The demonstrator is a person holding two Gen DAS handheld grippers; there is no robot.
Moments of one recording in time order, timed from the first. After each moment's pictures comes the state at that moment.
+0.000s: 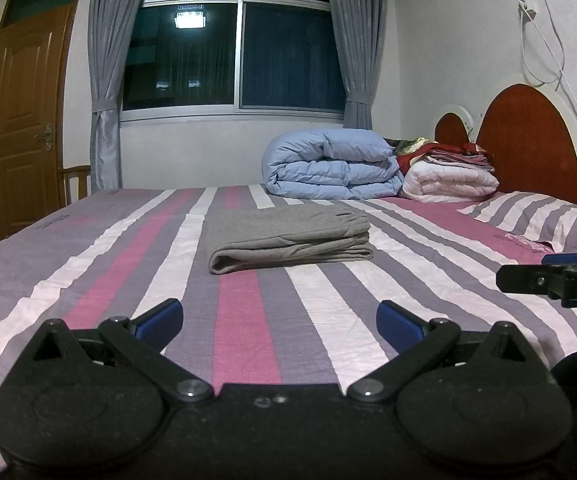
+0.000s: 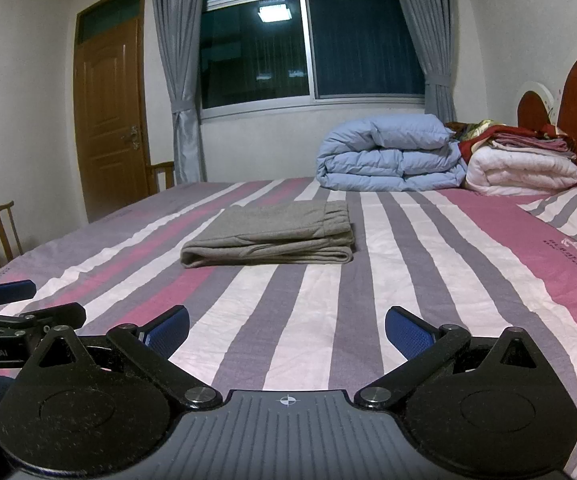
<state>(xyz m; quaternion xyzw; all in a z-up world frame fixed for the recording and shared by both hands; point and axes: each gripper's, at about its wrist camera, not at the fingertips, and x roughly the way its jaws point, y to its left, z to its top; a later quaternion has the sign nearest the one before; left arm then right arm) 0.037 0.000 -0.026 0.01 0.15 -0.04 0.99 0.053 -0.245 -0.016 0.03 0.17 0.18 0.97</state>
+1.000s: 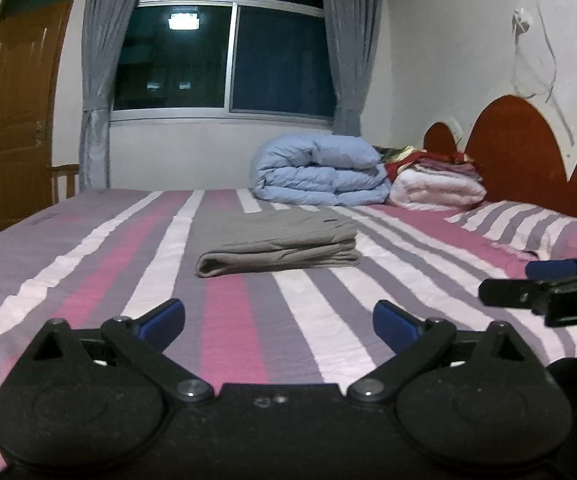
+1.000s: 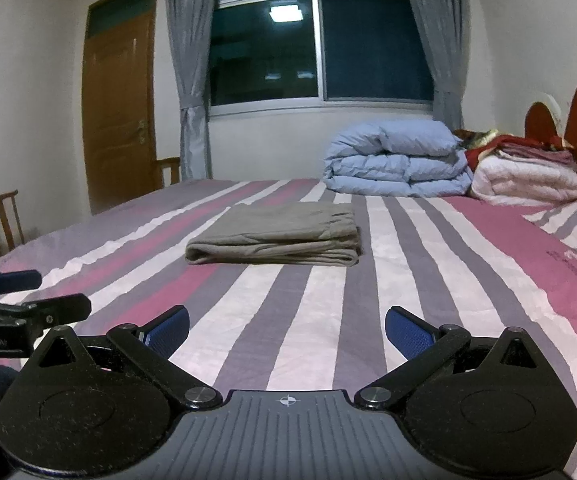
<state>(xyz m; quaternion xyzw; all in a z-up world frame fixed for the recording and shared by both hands) 0.035 0.002 -0.025 -0.01 0.14 -0.07 0.99 0.051 -0.241 -0.017 0.01 0.17 0.19 0.97</state>
